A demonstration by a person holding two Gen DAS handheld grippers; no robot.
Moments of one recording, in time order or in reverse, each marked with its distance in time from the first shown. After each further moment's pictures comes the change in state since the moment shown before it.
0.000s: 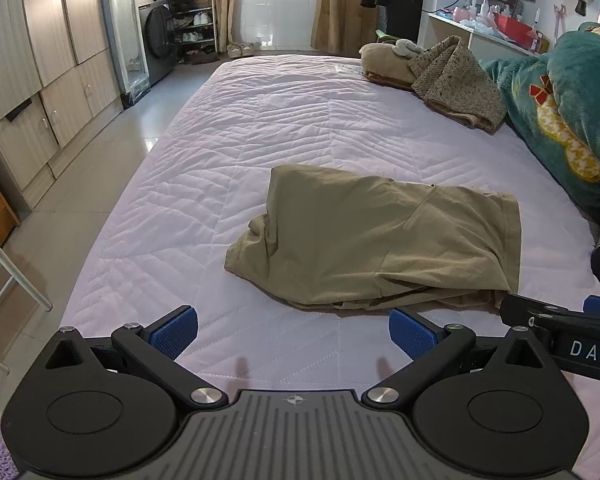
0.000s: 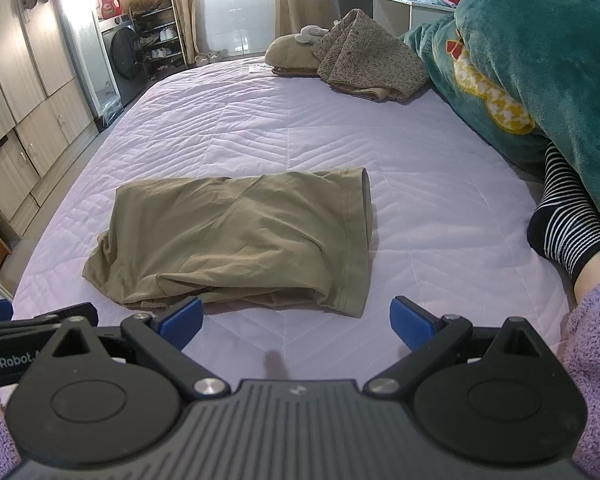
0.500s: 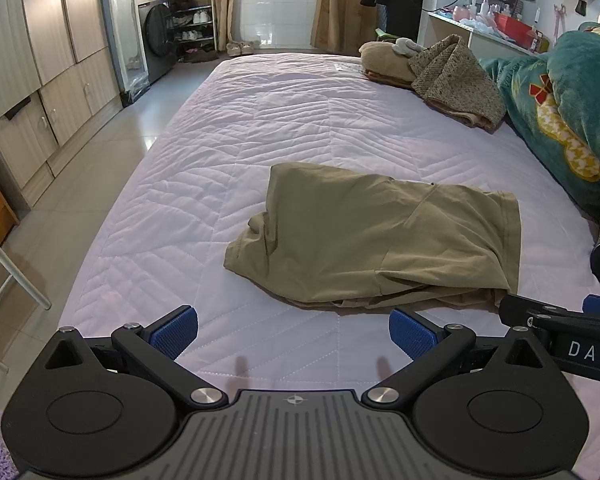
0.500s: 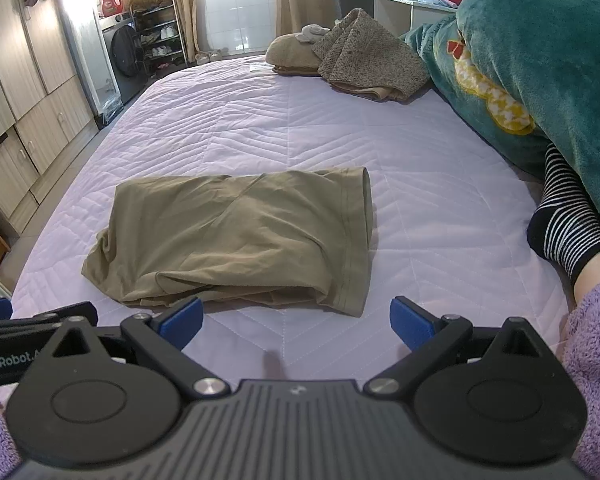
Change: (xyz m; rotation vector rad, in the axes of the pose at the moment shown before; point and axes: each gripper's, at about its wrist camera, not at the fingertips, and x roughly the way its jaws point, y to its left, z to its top) left arm 0.005 0.000 -0.001 -0.004 0.001 -0.005; right arm 0.001 0.000 0.000 -0.007 -0.003 -0.001
